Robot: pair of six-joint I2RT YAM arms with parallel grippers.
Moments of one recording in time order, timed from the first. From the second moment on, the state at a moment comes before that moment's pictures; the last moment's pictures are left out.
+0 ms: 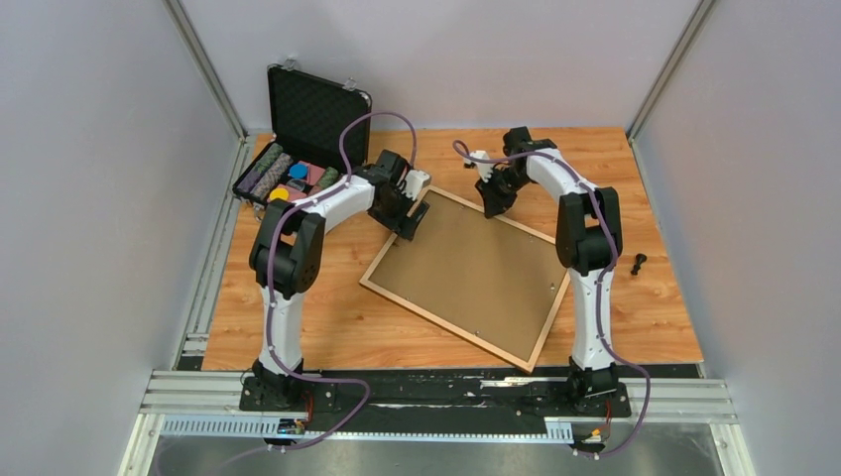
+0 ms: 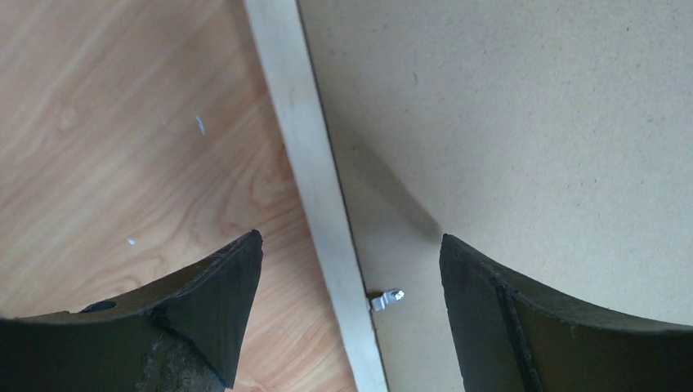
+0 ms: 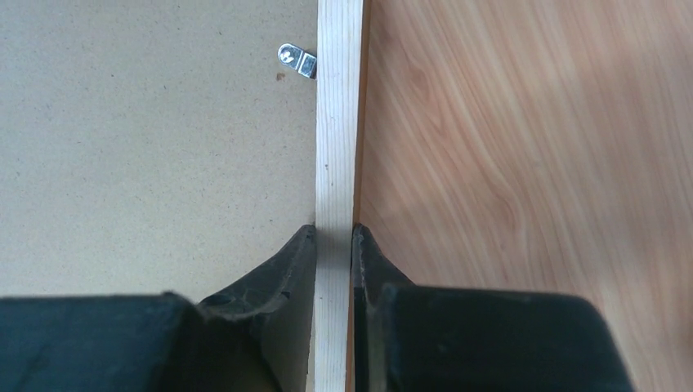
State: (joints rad) left arm -0.47 2.07 1.57 -0.62 0.18 0.18; right arm 0.20 2.31 1.92 -0.92 -0.51 -0.79
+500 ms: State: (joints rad) left arm -0.38 2.07 1.52 -0.59 0.20 0.09; right arm 0.32 2.35 1.98 -0.81 -0.51 -0.70
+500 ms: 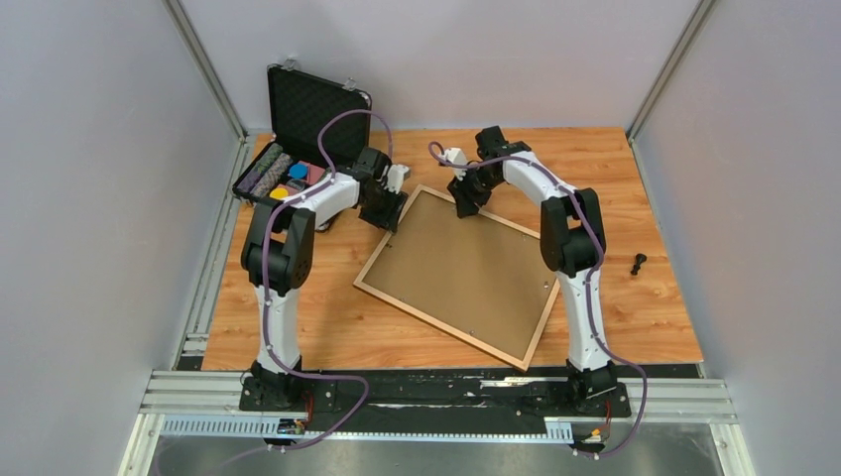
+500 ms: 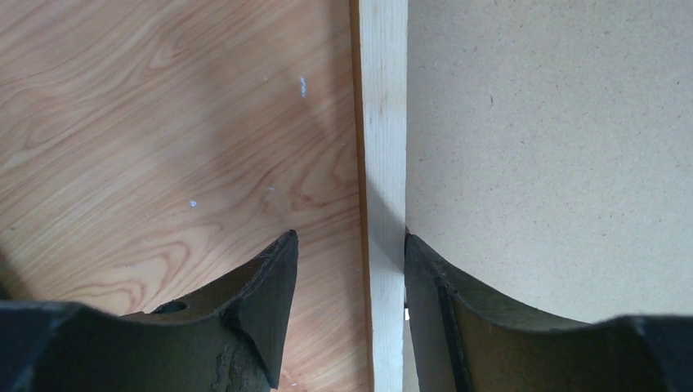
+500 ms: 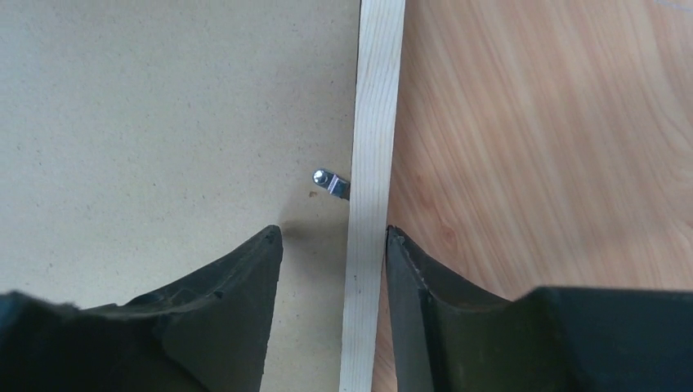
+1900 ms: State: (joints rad) left arm -0.35 2.17 1.63 -0.45 0.30 -0.09; right arm -0.14 1.52 0.98 -0.63 -0.40 -0.17
